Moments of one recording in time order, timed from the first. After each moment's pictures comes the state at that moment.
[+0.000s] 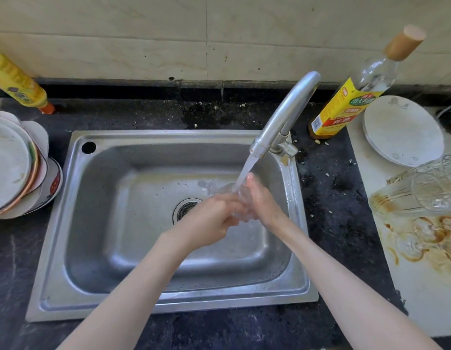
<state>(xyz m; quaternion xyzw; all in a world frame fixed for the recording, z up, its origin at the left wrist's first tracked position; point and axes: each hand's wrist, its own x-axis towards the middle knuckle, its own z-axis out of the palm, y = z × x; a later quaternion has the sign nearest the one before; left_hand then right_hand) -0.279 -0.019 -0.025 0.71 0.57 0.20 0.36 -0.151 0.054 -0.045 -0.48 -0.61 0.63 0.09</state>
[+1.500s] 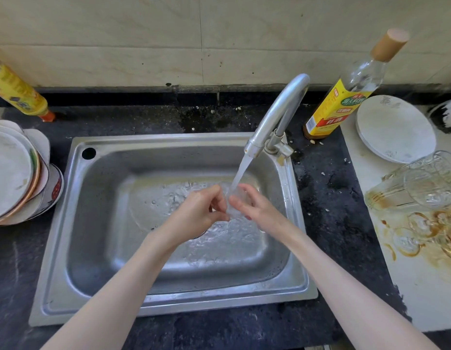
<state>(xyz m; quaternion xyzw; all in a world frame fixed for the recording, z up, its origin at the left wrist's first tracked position) -0.295 -0.022 -0.011 0.58 0.65 0.25 0.42 -0.138 0.042 -0.026 -0.44 -0.62 0.64 0.05</state>
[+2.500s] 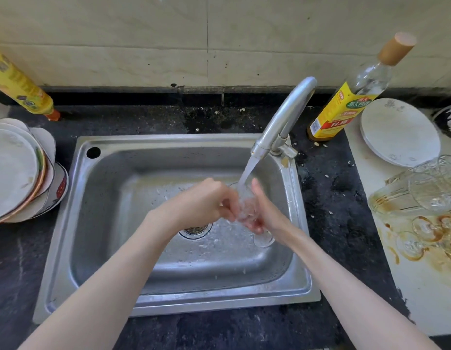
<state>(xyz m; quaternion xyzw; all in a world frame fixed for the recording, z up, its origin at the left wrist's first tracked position) -0.302 0.000 0.021 0.68 0.60 0.09 0.41 -0.143 0.043 -0.032 -0.44 -0.55 0.71 0.04</state>
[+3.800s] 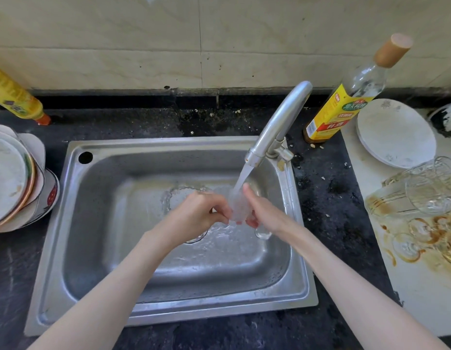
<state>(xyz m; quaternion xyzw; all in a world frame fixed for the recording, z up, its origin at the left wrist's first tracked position) -0.306 -0.011 -0.014 0.64 0.62 0.24 0.38 -0.141 0.056 -0.026 -0.45 -0.60 0.66 -0.02</state>
